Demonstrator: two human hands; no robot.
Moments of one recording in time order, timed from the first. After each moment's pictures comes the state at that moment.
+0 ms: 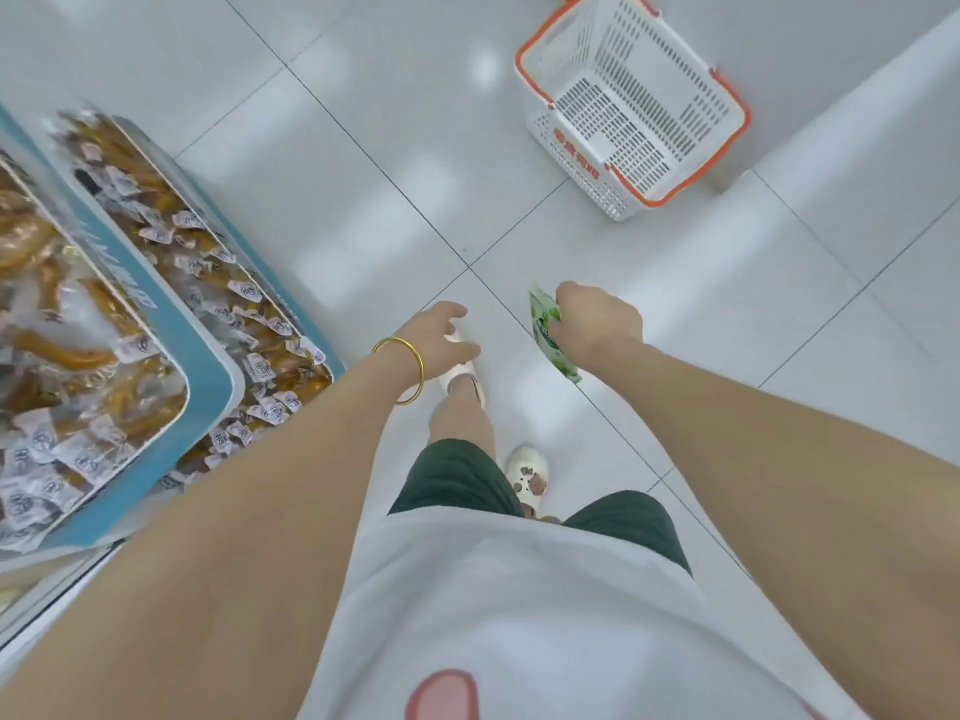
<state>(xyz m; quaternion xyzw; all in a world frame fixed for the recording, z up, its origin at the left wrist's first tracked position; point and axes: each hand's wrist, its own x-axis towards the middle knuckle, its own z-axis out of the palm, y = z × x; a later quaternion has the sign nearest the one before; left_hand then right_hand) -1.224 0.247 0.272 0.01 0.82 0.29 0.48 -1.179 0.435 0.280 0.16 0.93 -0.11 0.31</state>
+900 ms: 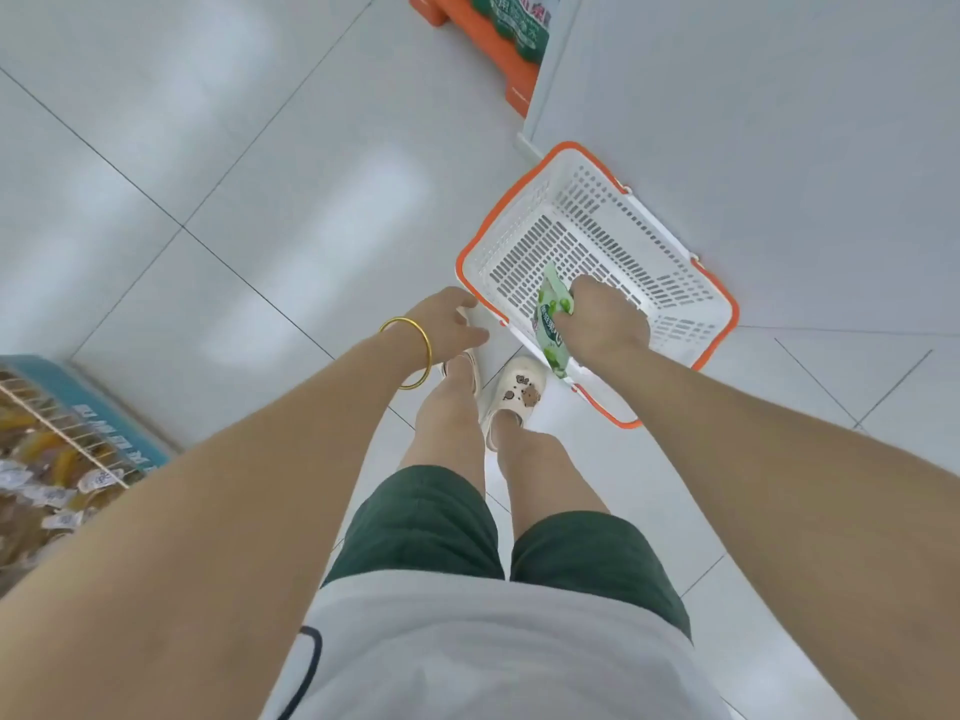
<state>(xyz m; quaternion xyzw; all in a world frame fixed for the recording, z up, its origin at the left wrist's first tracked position) -1.781 0.556 0.180 0.03 0.79 0.25 0.55 -1.704 0.722 0.168 0.30 0.88 -0.18 0.31</state>
